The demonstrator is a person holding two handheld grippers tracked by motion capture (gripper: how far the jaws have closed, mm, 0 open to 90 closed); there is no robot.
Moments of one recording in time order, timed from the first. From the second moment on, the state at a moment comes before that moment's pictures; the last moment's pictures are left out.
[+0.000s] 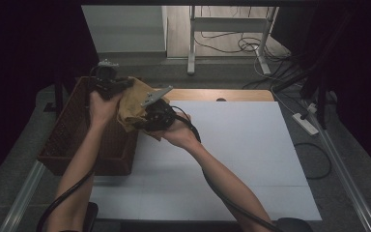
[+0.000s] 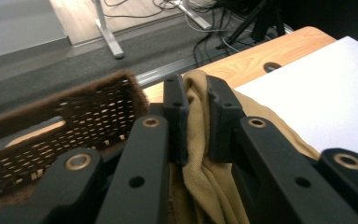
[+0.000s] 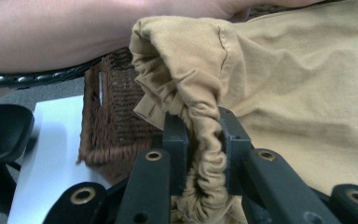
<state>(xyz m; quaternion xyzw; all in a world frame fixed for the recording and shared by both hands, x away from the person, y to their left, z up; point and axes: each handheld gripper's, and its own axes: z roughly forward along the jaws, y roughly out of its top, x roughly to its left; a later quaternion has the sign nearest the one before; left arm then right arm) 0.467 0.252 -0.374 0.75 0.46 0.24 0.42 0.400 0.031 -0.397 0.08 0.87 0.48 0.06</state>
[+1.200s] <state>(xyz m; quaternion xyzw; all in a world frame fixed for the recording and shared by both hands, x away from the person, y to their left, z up) 0.439 0.342 -0.357 0.71 0.51 0.29 0.40 0.395 0.127 -0.387 0.03 0.87 0.50 0.05</state>
